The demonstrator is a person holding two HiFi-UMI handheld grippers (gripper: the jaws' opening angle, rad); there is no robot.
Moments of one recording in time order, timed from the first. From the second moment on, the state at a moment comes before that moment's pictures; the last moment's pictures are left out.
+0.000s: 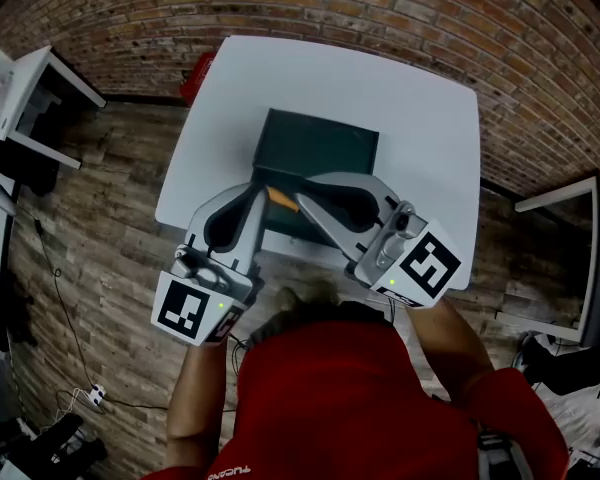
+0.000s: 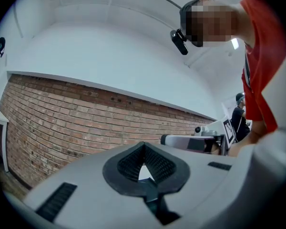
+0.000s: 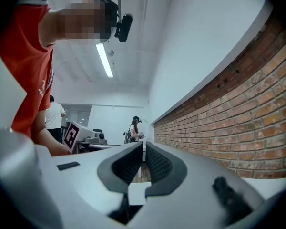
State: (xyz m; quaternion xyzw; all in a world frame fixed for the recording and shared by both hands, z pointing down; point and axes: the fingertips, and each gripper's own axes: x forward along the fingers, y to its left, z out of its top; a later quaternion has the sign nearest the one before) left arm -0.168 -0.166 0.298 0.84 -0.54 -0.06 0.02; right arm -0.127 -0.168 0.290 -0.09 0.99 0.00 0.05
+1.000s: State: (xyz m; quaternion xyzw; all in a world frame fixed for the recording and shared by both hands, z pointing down) left arm -0.164 -0.151 0.292 0.84 -0.53 -0.07 0.02; right arm -0.128 -0.164 0.300 -0.11 0.99 0.01 0.02
